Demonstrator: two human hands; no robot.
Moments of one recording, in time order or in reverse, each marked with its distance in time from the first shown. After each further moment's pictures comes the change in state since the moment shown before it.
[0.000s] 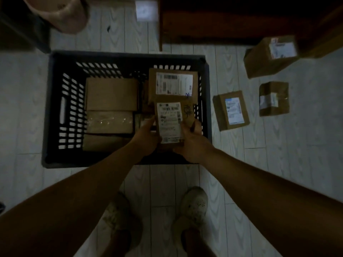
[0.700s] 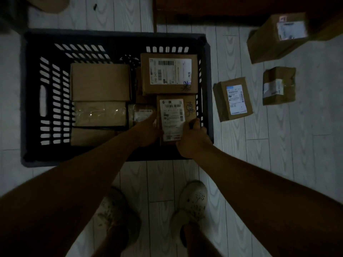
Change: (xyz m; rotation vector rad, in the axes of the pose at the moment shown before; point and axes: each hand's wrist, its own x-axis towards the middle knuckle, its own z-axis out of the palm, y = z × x) left_hand 0.040 -0.016 0.011 0.327 -0.186 -0.008; right_hand 0.017 0.014 0.020 -0.274 -0.064 0.289
